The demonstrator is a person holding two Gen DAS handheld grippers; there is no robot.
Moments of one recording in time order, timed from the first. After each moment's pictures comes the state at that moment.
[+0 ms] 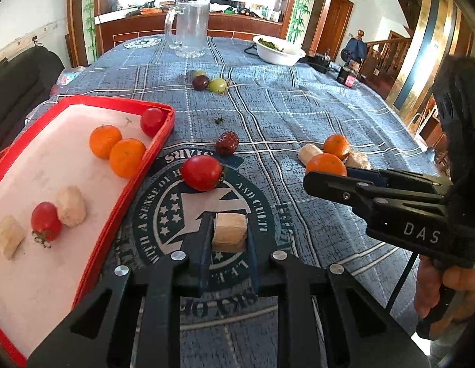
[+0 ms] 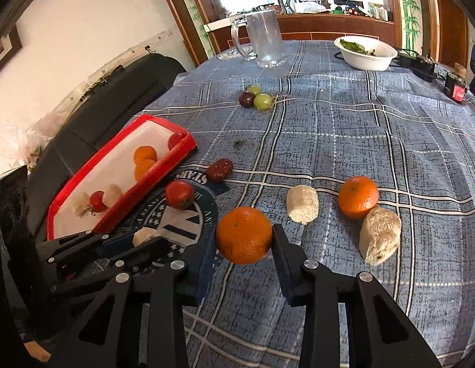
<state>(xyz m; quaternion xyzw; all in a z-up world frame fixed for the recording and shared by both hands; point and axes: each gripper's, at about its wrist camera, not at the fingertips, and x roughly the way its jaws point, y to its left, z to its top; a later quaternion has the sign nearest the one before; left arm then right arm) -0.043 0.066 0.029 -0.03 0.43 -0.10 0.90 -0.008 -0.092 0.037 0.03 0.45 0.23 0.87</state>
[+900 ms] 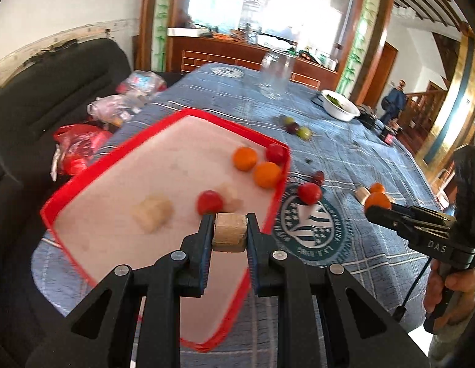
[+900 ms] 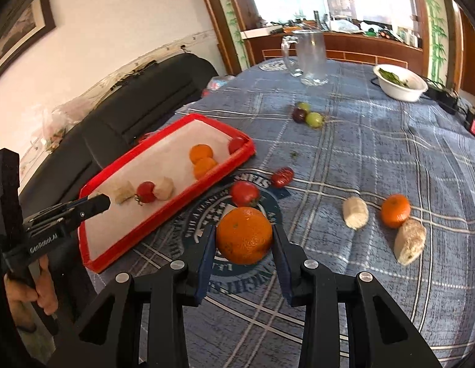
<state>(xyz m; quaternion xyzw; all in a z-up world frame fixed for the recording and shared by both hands) -0.106 0.187 0.069 -0.10 0.37 0.01 0.92 -0.041 -0.046 0.064 0.00 0.41 0.28 0.87</state>
